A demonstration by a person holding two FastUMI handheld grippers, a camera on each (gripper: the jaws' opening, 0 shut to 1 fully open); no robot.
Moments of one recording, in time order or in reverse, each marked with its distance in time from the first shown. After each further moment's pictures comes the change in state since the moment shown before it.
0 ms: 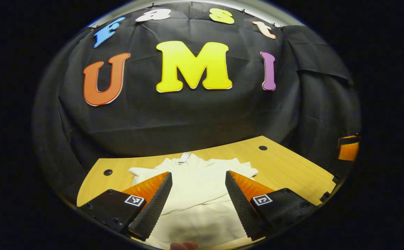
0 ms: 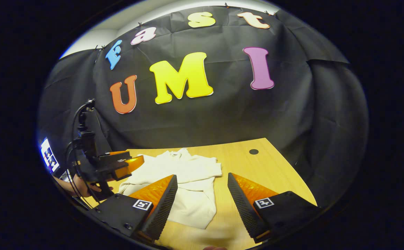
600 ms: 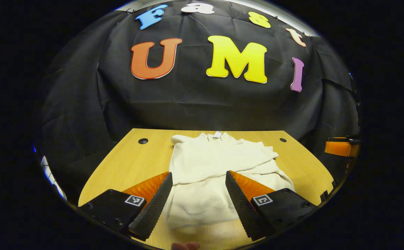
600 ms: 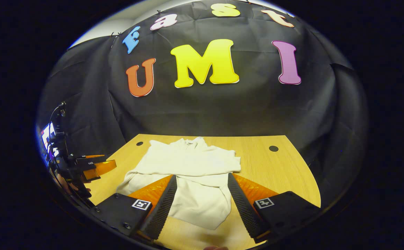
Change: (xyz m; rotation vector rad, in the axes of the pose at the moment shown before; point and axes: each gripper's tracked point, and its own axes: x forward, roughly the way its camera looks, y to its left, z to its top) left arm -0.082 0.086 -0.081 -0.189 0.146 0.131; right arm 0.035 0.035 -0.037 -0.108 0.114 0.081
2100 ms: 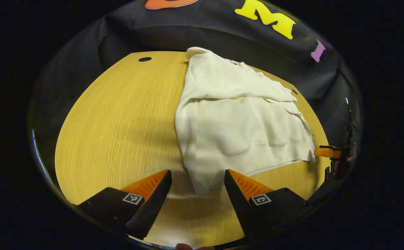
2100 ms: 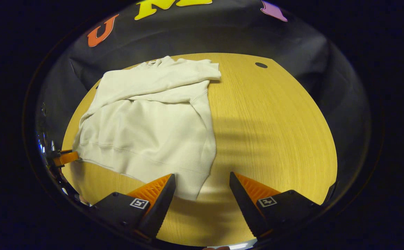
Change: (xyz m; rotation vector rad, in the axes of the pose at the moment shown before) left arm 0.023 0.068 -0.180 -0.102 0.532 -0.084; right arm 0.057 -0.055 -0.217 0.126 0.603 -0.209
